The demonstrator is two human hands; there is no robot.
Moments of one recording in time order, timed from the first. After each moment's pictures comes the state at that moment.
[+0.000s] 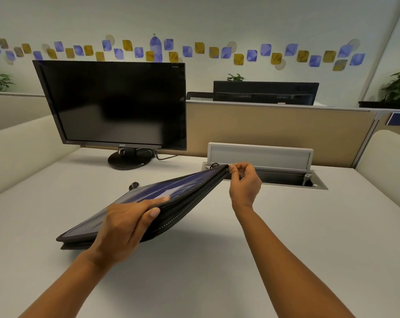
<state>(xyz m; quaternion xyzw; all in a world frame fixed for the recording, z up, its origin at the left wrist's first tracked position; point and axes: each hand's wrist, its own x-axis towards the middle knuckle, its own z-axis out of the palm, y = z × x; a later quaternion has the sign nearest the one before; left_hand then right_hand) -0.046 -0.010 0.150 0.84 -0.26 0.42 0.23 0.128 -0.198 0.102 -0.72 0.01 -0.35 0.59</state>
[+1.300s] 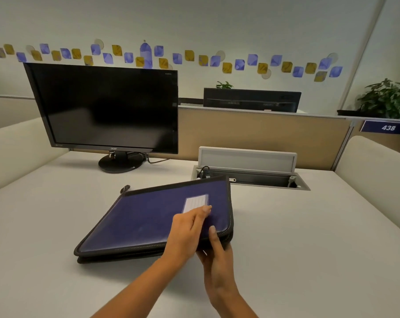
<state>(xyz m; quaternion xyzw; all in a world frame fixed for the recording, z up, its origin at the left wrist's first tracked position) -0.006 -0.101 0.087 0.79 -0.07 0.19 0.58 -0.020 -0.179 0.042 -0.41 0.01 0.00 0.91</state>
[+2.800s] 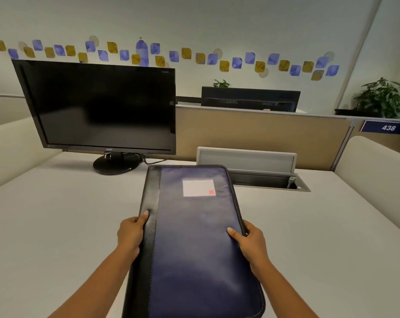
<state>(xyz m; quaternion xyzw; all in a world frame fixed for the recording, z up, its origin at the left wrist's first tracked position) 0.050 0.006 0.041 0.70 0.30 0.12 0.64 0.053 -0.260 0.031 -0.81 0.07 -0.02 0.58</state>
